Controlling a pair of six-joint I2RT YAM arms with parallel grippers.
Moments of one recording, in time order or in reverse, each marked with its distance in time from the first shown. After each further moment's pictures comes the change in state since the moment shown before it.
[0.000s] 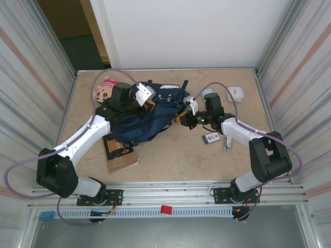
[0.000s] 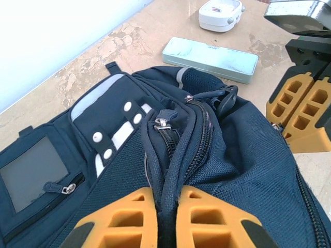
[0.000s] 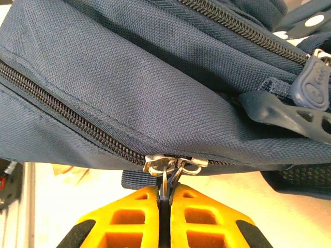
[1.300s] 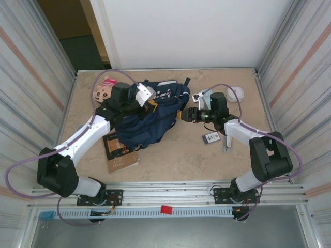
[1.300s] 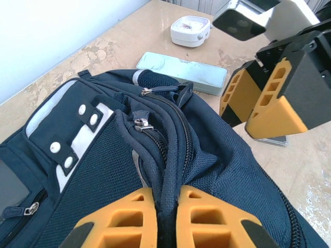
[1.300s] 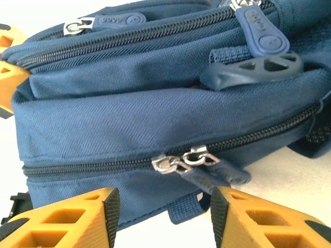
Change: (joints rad) left arm 0.008 0.002 -0.015 0.037 0.145 -0.015; right arm -0.064 0.012 -0.048 0.191 -0.056 0.447
